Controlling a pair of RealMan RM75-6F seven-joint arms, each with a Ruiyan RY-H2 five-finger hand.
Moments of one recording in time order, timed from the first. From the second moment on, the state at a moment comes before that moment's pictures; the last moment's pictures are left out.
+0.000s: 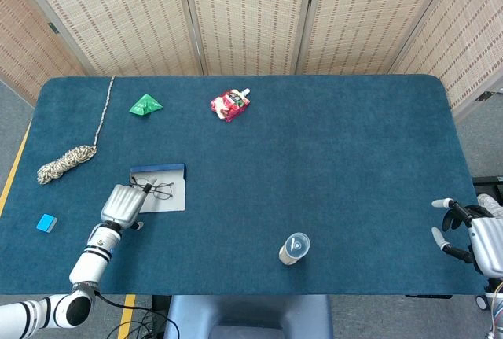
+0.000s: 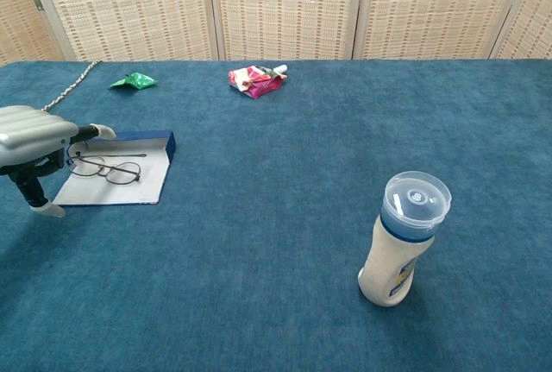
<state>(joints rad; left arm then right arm) -0.66 -1.41 -0.04 -1.55 0.93 1.02 0.76 0.05 -1.08 0.06 -1.54 -1.55 1.52 0.32</state>
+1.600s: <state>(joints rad) -0.74 -1.38 0.01 -1.61 0.79 0.94 0.78 0.03 -1.08 0.05 -1.52 -1.54 1.54 0.34</state>
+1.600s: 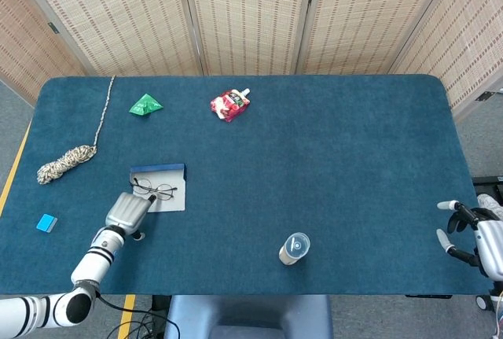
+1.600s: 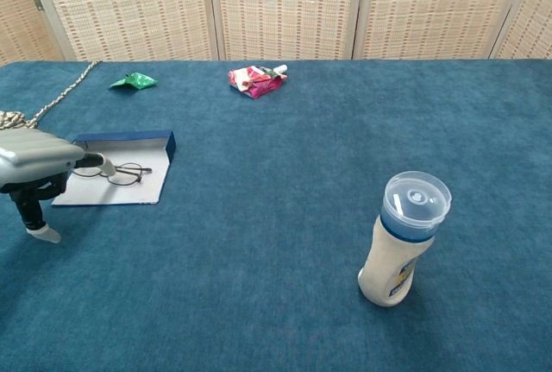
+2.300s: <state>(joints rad) -0.82 -1.42 0.00 -1.50 0.65 0.91 0.80 0.03 -1.08 0.05 -1.52 -1.54 1.54 0.34</state>
